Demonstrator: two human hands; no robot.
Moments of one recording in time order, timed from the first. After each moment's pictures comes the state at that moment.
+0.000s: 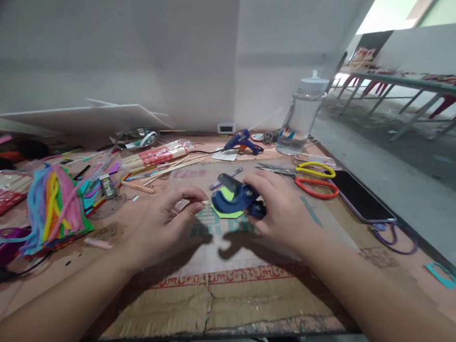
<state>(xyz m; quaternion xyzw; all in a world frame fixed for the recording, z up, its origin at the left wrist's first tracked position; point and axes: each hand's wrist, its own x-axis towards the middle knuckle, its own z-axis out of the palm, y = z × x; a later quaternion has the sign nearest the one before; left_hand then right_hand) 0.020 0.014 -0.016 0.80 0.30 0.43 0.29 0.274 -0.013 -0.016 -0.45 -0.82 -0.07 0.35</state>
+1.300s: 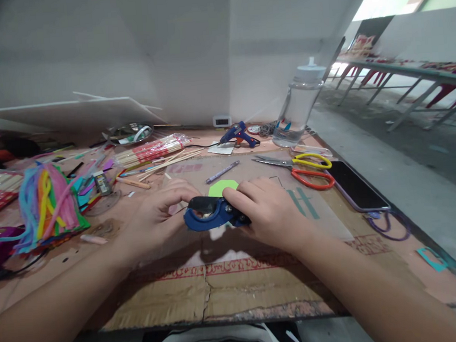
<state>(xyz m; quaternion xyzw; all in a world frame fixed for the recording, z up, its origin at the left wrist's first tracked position) 0.017 0.012 -0.008 0.85 0.23 0.39 0.26 0.265 -0.020 -0.017 -0.33 -0.88 -0.21 0.27</state>
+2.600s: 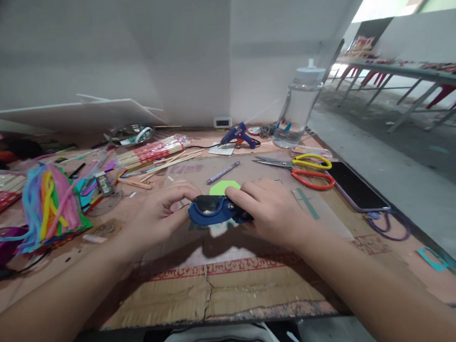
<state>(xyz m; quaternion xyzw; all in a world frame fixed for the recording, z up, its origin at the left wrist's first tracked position) 0.016 0.017 -0.005 0.85 0.25 0.36 0.30 0.269 -0.019 -0.020 -0.34 -0.88 -0.22 0.26</state>
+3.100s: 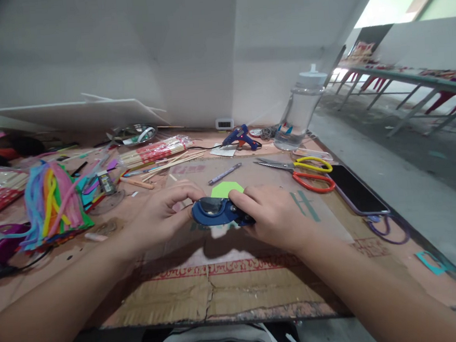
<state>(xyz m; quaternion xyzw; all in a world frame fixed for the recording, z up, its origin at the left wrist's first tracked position) 0.014 0.020 -0.005 0.85 0.23 0.37 0.29 0.266 -0.021 -0.022 -0.34 -0.87 -0.24 0.28</state>
